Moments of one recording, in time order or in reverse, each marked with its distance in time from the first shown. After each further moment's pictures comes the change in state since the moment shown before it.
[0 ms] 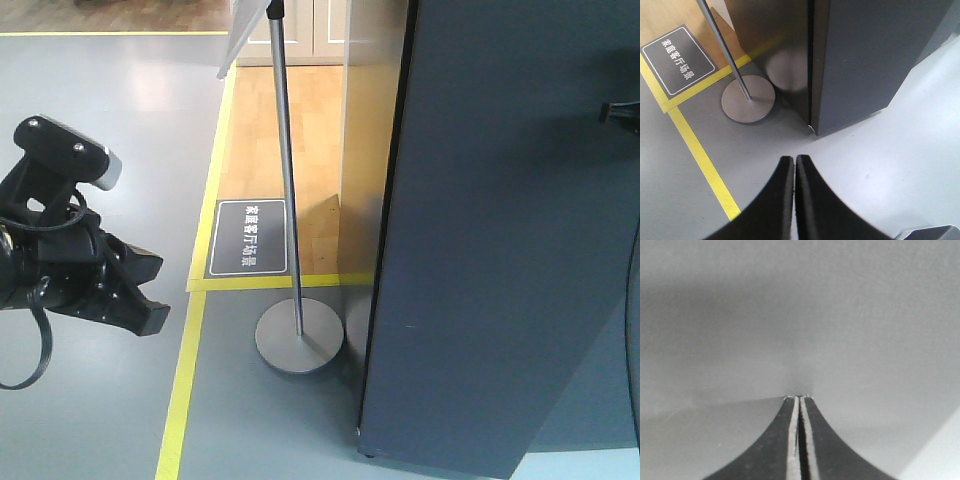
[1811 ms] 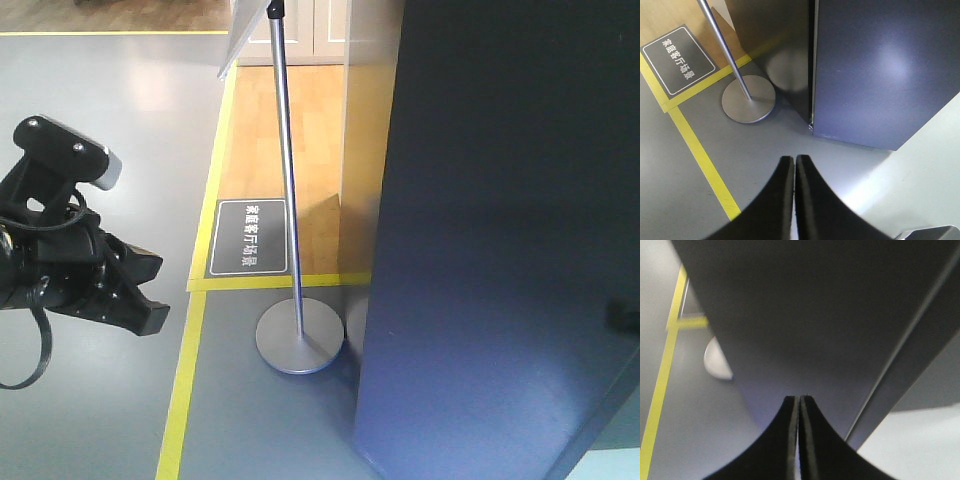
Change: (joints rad) left arm 0.000 0.000 0.000 0.000 0.000 0.000; right arm 0.269 -0.860 0.700 0.034 0.331 0.030
